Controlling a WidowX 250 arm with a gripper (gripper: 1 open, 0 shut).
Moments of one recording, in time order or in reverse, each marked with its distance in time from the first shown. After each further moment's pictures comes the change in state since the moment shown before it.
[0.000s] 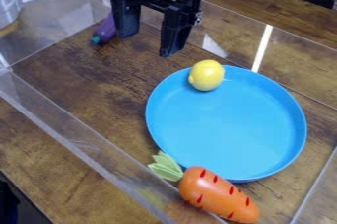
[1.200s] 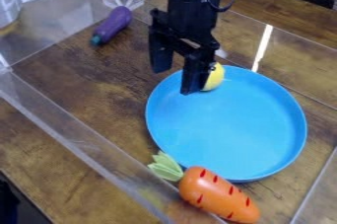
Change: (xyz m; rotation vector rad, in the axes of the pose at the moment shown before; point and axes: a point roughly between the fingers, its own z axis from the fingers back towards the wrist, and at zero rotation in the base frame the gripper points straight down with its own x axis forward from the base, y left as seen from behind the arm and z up) arm 0.038 -0.015 -0.059 -0.023 0.004 -0.296
